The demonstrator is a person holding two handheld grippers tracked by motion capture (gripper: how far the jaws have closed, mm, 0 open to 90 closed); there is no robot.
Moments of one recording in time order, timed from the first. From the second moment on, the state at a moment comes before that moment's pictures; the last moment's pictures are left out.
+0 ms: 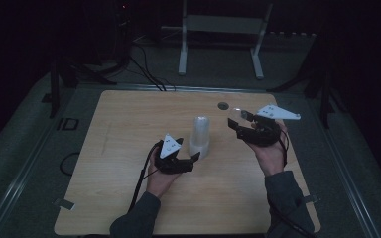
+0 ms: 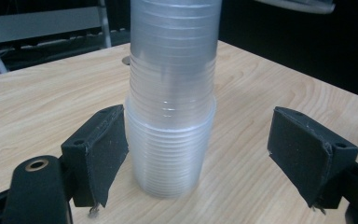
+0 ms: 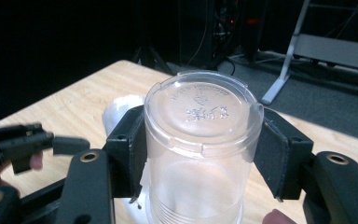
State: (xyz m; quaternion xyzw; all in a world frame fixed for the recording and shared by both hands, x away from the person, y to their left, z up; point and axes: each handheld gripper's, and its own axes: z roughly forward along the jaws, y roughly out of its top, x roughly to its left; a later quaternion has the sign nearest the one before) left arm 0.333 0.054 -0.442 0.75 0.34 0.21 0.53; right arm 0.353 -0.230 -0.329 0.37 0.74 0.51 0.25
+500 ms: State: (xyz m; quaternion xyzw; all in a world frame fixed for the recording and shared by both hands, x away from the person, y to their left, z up) left arm 0.317 0.047 -0.448 0.75 0.32 0.20 0.54; right arm 0.341 -0.226 -0.374 0.40 0.74 0.50 0.22
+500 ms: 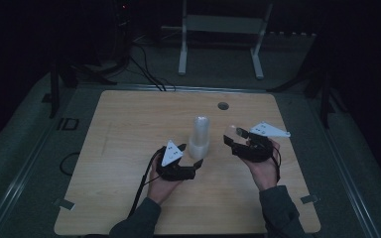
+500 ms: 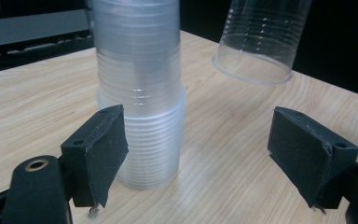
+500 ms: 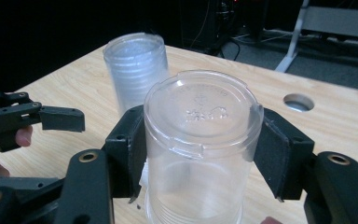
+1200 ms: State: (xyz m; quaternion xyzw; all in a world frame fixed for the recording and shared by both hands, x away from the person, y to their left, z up) left arm 0.308 0.026 -0.450 0.77 0.29 0.22 0.52; right arm 0.328 -0.211 -0.401 0.43 0.70 0.54 0.18
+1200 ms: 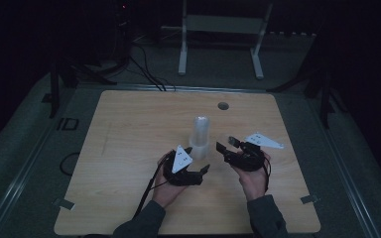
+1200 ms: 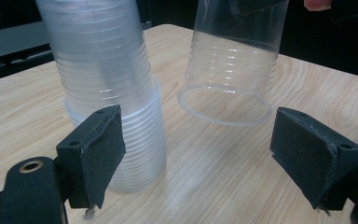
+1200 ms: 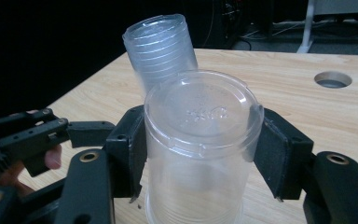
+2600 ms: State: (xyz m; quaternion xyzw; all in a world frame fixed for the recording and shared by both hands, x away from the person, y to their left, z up) left arm 0.305 0.005 -0.444 0.77 0.26 0.25 0.53; right arm 0.328 -0.217 -0.420 0.50 0.62 0.61 0.05
